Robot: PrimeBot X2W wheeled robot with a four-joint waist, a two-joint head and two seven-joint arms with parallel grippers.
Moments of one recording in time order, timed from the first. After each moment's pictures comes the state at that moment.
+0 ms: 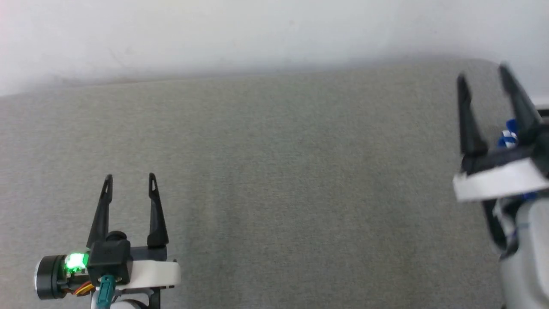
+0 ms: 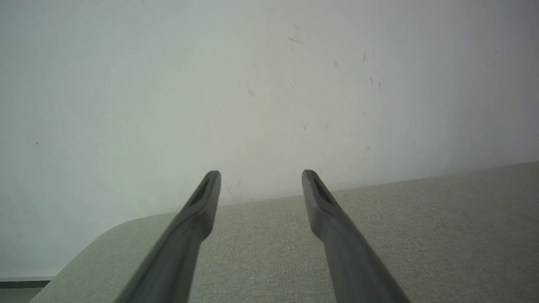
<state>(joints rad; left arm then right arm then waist) 0.02 0.22 -0.13 -0.10 -0.04 0.28 -0.26 -0.38 -0.22 0.01 0.12 0.11 0.13 -0.26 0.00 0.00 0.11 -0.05</state>
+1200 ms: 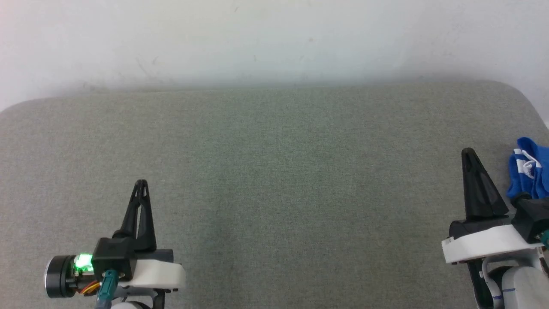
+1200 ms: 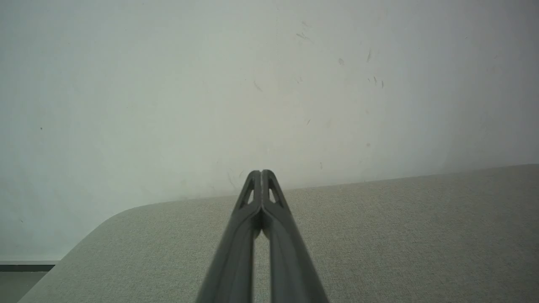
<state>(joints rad) 0.02 0.18 -0.10 -0.07 -0.04 0.19 -0.22 -0.08 -0.08 -0.07 0.03 0.09 0.13 -0.22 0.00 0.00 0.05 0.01</state>
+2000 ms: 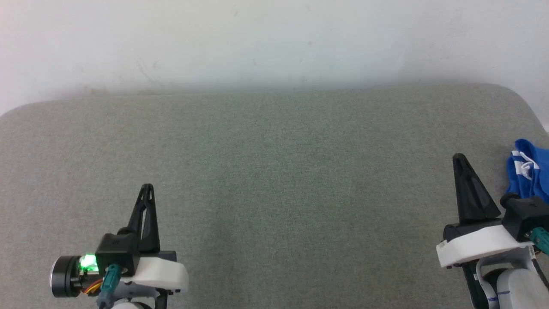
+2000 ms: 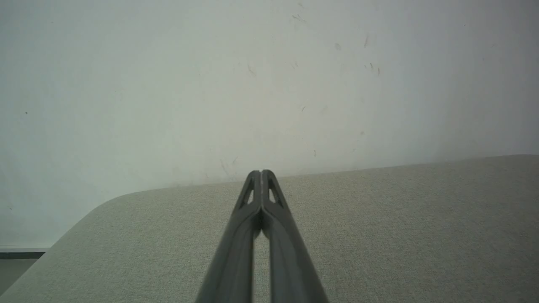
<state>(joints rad) 0.02 0.15 -0.08 -0.06 -0.04 0.15 -0.17 -0.07 -0.08 -0.06 0.02 0.07 0.13 -0.17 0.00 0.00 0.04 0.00</state>
